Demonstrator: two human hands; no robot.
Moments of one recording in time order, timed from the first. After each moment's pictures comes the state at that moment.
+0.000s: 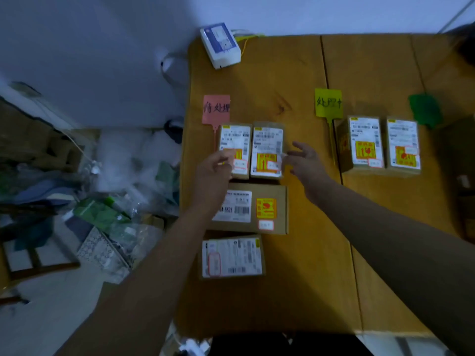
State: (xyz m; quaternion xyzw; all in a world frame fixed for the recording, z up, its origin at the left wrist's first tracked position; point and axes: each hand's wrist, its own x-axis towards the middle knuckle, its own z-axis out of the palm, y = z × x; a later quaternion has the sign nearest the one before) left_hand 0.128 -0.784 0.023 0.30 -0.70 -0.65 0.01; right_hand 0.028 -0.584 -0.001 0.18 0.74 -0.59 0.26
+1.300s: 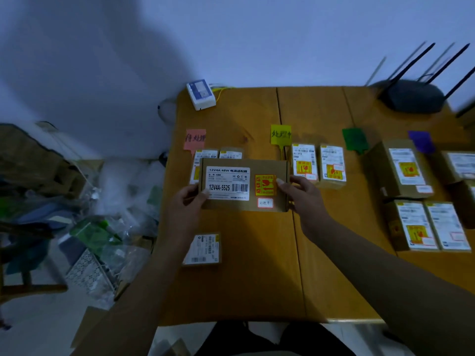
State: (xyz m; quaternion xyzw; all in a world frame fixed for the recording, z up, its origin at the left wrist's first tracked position) left_hand 0.217 -0.702 0.122 0.34 -0.72 -0.60 0.07; right_hand 0.114 -0.454 0.111 0.15 0.68 -0.69 0.22
